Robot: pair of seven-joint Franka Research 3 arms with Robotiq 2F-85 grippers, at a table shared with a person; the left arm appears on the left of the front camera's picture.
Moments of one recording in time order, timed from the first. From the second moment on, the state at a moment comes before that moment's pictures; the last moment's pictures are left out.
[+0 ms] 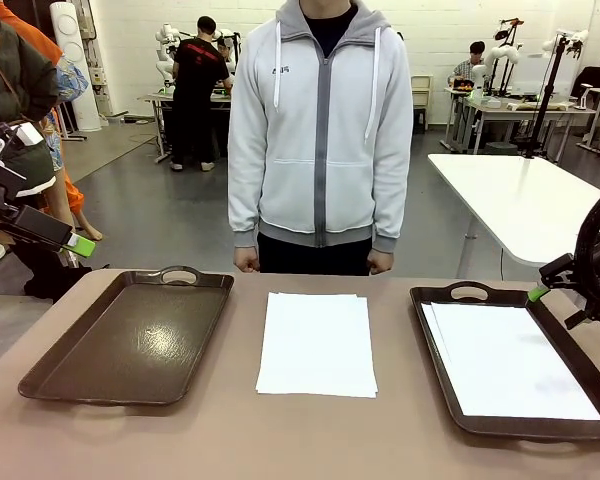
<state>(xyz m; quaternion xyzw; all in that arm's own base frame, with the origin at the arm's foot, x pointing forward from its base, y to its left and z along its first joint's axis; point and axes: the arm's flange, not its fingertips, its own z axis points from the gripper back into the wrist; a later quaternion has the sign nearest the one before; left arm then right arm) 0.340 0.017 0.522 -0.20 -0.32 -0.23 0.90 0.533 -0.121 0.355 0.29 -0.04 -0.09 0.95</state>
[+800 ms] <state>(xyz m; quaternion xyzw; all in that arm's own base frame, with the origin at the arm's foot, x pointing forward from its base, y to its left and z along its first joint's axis) 0.340 0.017 0.522 -0.20 -0.32 -0.23 0.90 0.500 0.015 0.447 0.26 -0.10 0.25 0.93</state>
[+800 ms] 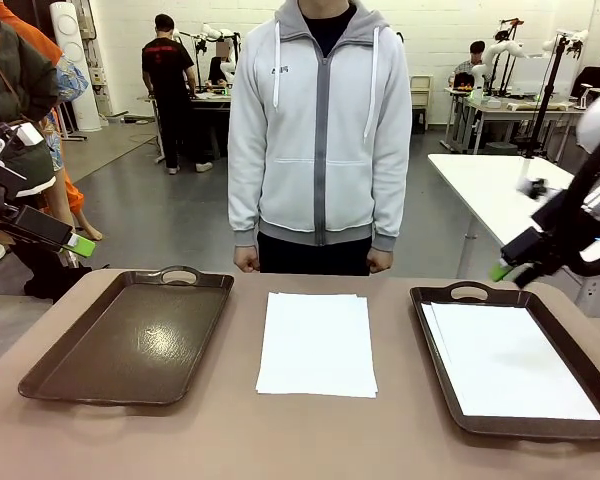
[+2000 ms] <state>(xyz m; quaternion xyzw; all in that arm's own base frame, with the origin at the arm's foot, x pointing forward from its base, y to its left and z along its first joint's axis) 0.340 0.017 0.522 -0.20 -0.32 -0.23 0.90 0.475 0.071 0.517 0.32 -0.20 0.43 0.82</state>
